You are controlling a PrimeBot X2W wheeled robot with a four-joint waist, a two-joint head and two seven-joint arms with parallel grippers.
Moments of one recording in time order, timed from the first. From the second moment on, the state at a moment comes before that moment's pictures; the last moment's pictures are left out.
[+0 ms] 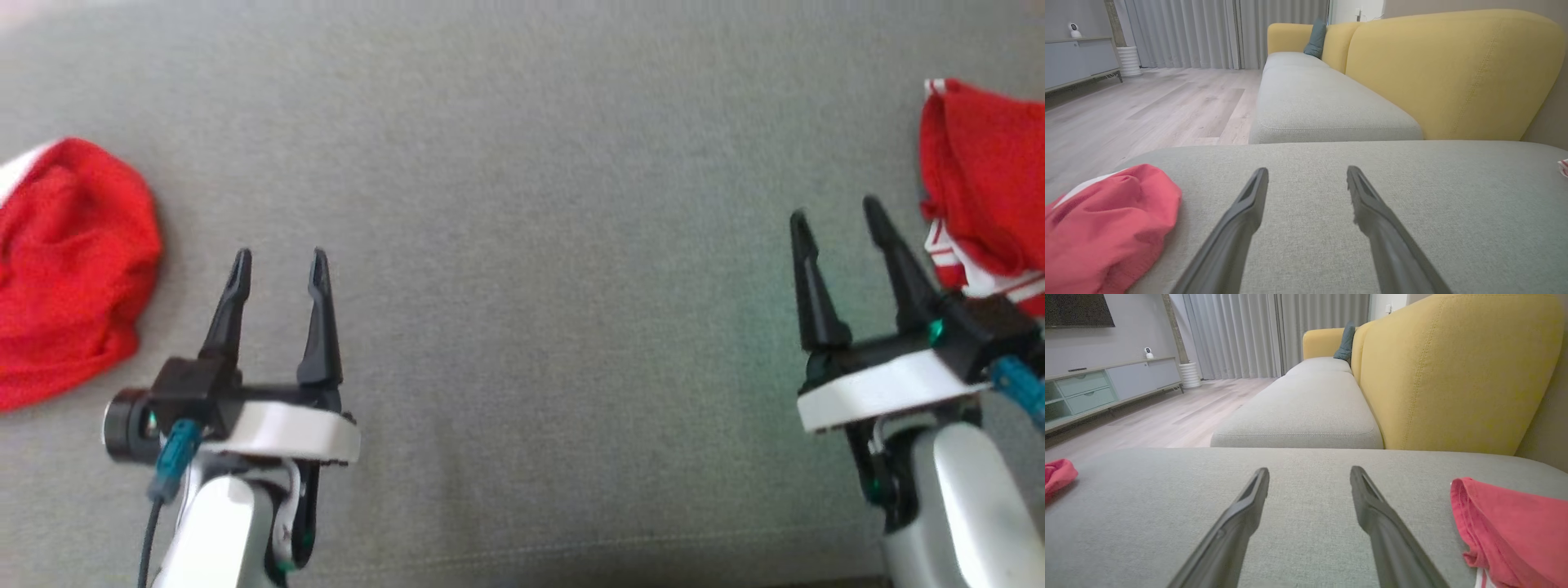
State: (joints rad) left arm -0.13 0.12 -0.23 0.06 -0.17 0.17 -0.25; right arm -0.17 -0.10 0.07 0.05 0.13 0.13 -0.08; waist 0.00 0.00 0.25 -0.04
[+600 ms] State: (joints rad) left arm -0.01 0.12 -0.22 0.07 -0.18 0.17 -0.25; right arm 0.00 -0.08 0.07 0.00 0.16 0.13 0.00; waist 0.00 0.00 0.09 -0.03
